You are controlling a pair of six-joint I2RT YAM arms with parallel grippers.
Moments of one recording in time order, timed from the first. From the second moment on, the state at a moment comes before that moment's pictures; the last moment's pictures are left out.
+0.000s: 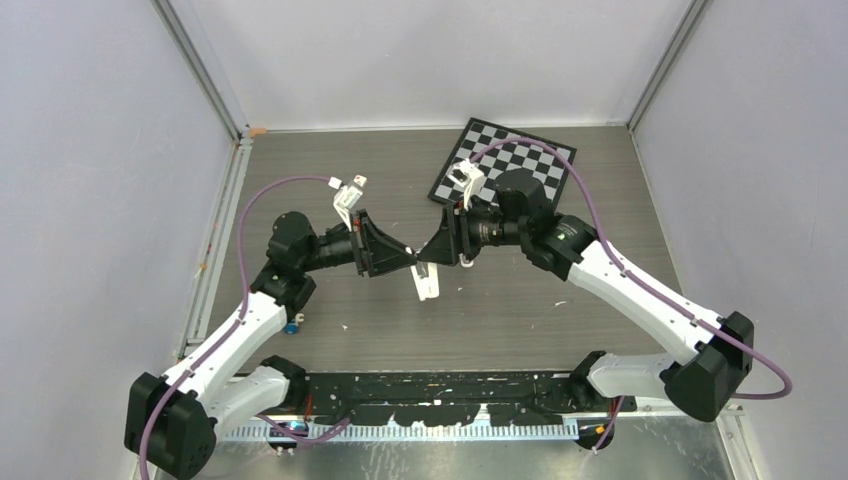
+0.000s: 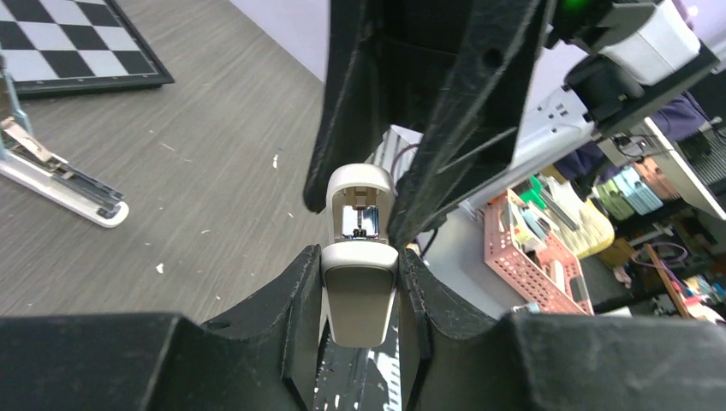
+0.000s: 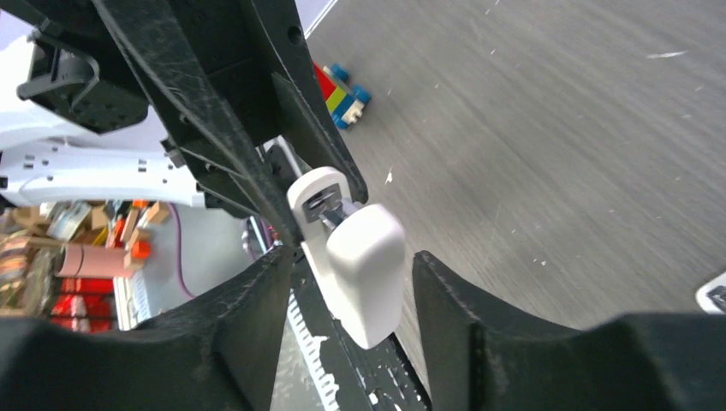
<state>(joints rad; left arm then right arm) -0.43 0.96 0.63 0.36 0.89 -0.69 0.72 1.22 1.15 -0.34 -0.53 0.45</state>
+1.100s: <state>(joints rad) -0.28 0.87 0.55 0.40 0.79 -0.78 0.53 1.19 0.97 -0.12 -0.73 0.58</state>
